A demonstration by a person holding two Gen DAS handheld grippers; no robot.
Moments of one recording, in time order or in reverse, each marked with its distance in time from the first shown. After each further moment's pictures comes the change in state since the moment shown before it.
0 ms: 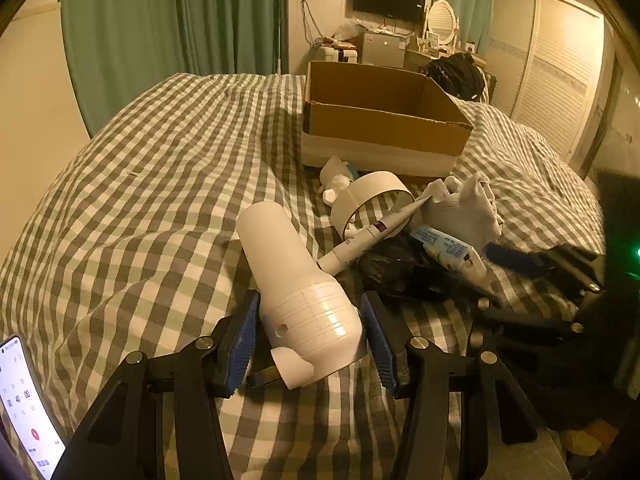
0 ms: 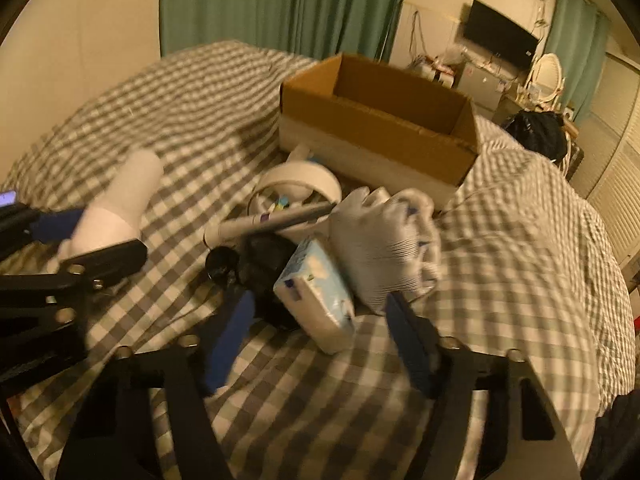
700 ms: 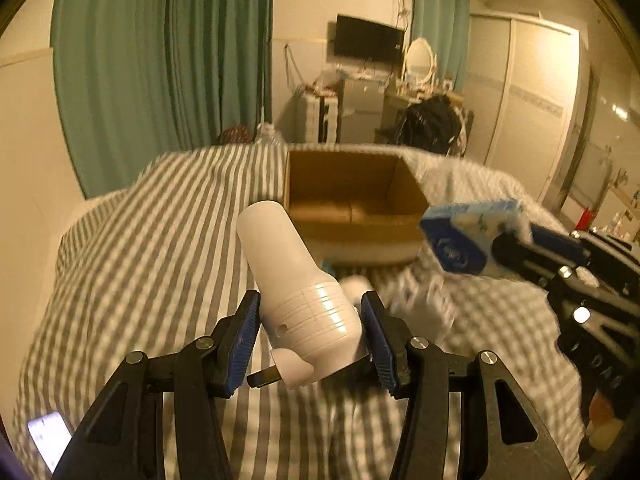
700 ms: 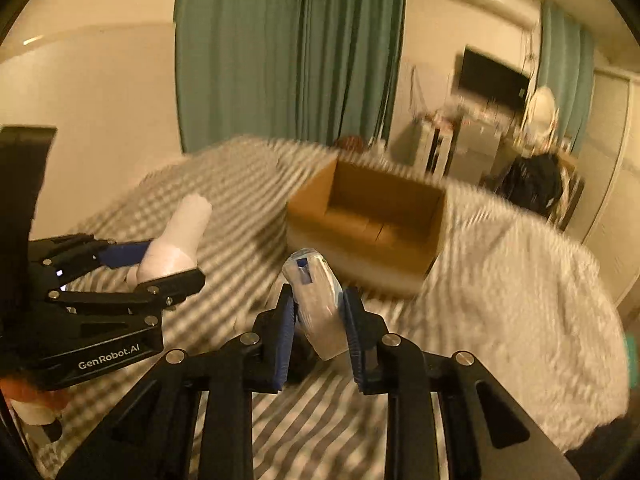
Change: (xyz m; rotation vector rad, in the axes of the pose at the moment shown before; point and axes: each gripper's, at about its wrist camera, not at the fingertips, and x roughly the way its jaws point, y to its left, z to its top) left arm -0.063 -0.009 0.080 0.027 -0.167 -0.072; right arm -0.111 -0.030 0.054 0.017 -0.262 0.037
